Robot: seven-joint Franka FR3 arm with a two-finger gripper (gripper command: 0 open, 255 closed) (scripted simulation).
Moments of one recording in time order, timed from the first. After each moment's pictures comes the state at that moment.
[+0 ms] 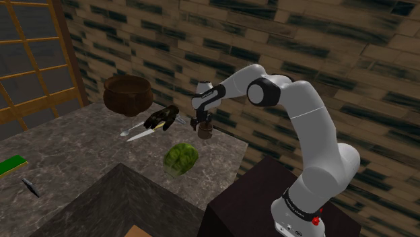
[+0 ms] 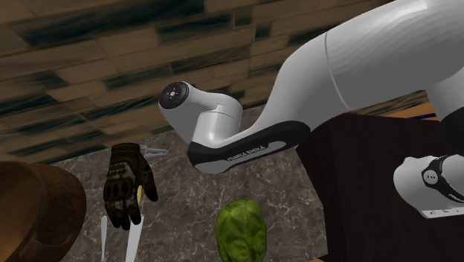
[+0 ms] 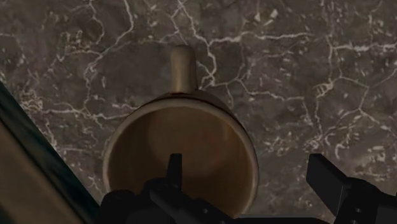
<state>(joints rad) -0.08 0.92 -0.02 -1.46 -0.01 2.29 0.10</state>
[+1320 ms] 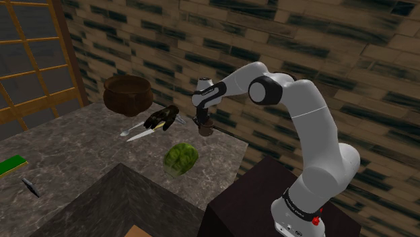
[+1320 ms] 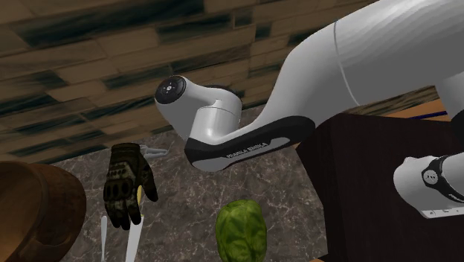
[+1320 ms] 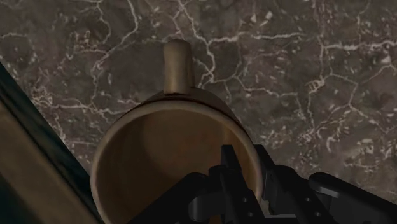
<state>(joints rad) -0.08 0.89 -0.02 -1.47 -0.01 2.26 0.10</state>
